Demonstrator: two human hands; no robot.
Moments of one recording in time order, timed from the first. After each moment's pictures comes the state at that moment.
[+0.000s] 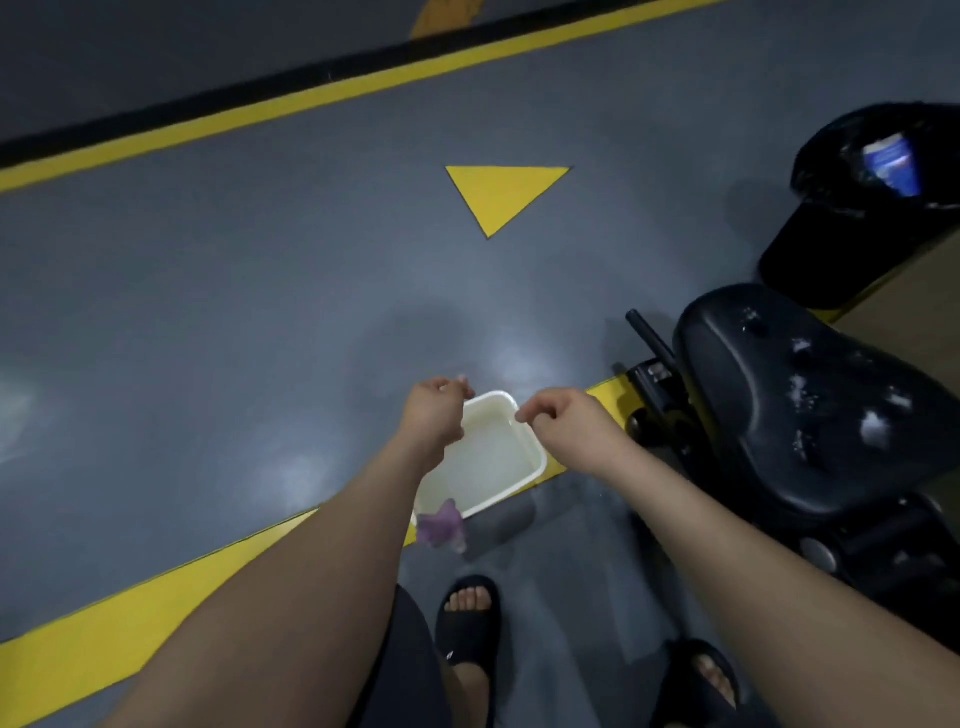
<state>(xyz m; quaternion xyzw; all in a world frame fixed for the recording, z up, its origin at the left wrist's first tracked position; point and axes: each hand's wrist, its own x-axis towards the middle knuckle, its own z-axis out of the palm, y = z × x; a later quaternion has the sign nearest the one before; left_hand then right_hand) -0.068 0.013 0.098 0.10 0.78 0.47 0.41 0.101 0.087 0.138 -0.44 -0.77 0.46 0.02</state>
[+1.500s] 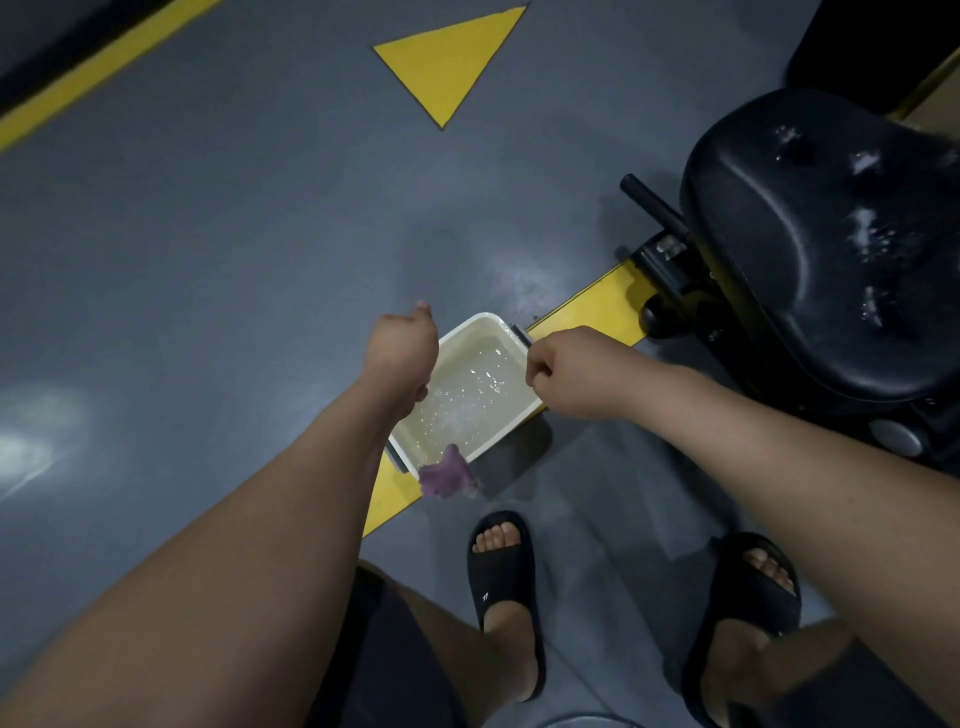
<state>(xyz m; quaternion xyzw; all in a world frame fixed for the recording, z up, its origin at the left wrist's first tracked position) -0.074 0.046 0.054 0.13 0.87 0.31 0.37 0.127 0.111 0.084 -0.38 -0.84 0.37 -0.13</state>
